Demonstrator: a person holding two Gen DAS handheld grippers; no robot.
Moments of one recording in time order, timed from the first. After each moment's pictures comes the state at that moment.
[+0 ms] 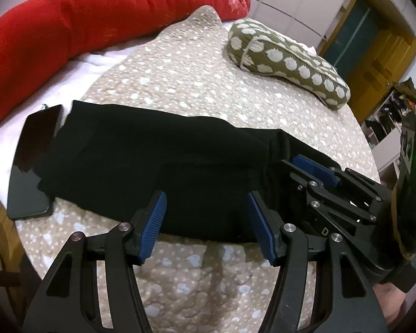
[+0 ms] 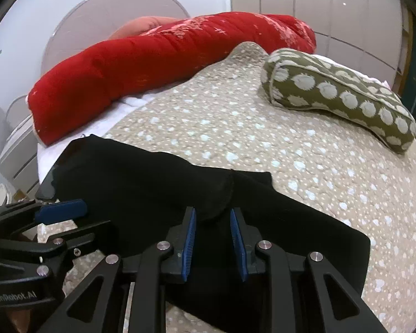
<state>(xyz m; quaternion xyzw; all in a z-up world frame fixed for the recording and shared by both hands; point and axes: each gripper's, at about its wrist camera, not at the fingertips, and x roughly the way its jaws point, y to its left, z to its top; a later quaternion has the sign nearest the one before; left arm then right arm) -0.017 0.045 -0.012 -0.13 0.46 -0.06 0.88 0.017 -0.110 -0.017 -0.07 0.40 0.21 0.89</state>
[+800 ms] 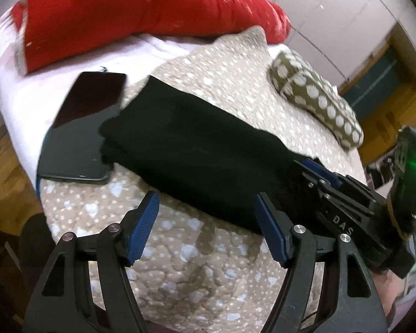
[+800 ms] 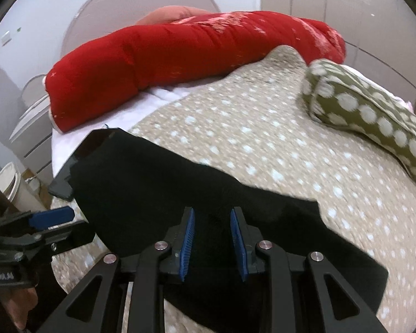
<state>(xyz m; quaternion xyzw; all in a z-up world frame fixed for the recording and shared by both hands) -0.048 0.120 -0.024 -0.25 0.43 0.00 0.87 0.029 -0.055 -0.011 -0.11 0.40 0.27 0.87</state>
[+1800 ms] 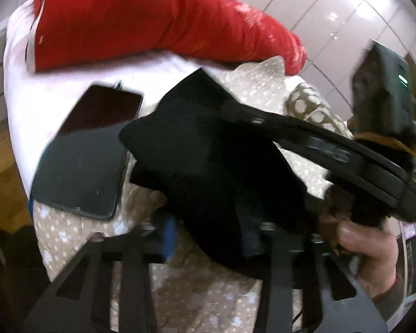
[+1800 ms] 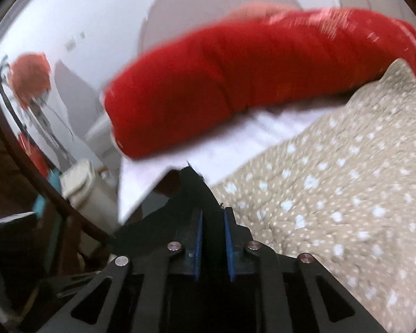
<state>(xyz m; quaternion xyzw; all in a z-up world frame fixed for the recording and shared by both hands) -0.025 0.133 -0.029 -0.28 0.37 0.04 0.88 0.097 0.030 0.000 -0.03 0.38 0.50 0.78</state>
